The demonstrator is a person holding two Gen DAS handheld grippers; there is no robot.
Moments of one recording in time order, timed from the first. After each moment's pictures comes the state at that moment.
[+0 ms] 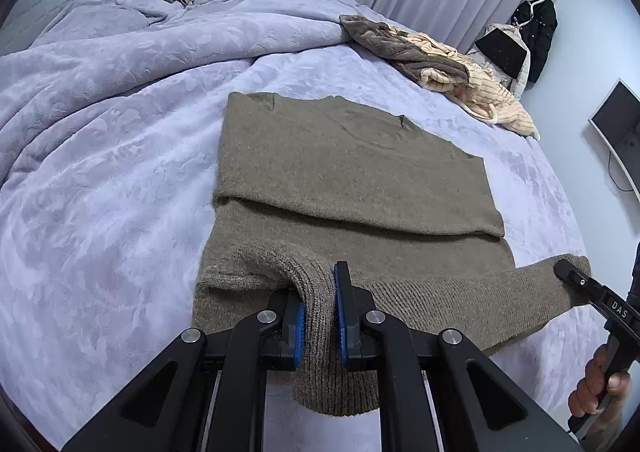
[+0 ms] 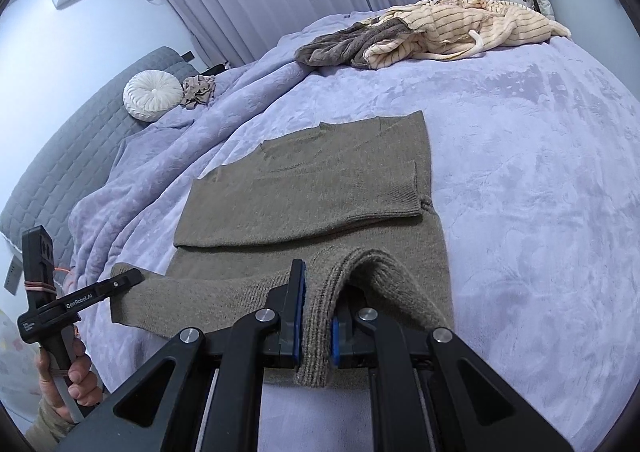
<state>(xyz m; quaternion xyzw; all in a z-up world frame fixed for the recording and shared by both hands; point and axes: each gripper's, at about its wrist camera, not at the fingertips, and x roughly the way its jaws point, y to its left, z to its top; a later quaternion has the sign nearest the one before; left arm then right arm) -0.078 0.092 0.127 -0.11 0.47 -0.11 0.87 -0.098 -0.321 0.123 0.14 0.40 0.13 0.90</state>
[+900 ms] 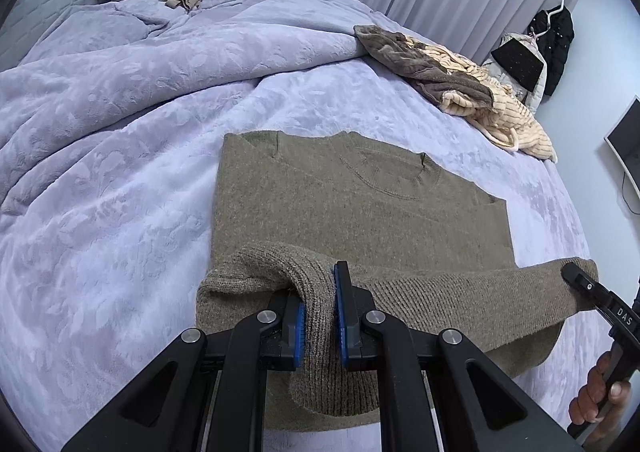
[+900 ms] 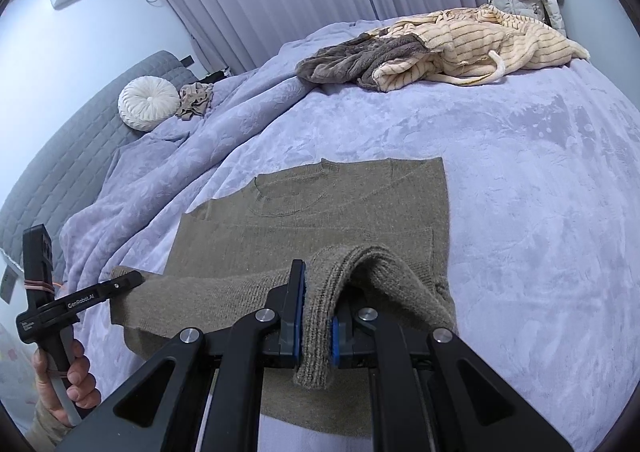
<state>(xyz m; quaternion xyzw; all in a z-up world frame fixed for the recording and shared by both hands) 0.002 0.089 0.136 -0.12 0.46 -0.08 0.87 -0.016 -0.313 0.137 0.13 0.39 0.13 0.90</state>
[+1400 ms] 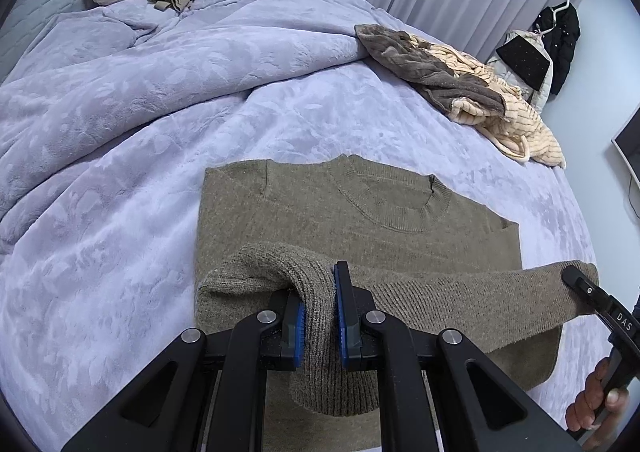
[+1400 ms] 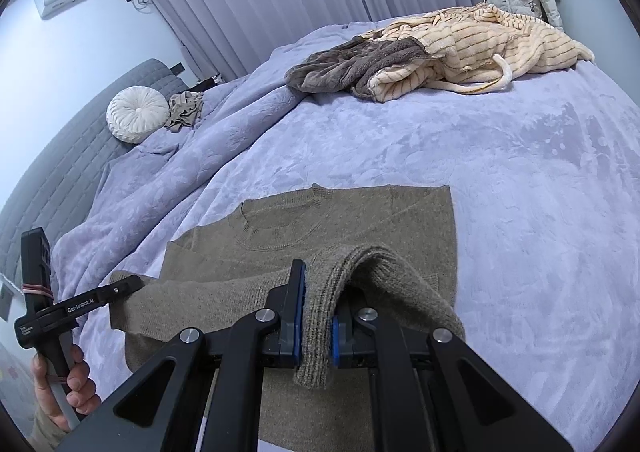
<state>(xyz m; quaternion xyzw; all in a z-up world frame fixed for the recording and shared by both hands) 0.062 0.077 0.136 -0.11 0.47 -0.08 0.87 0.034 -0.314 0.134 0.14 0.39 0.11 0.90</state>
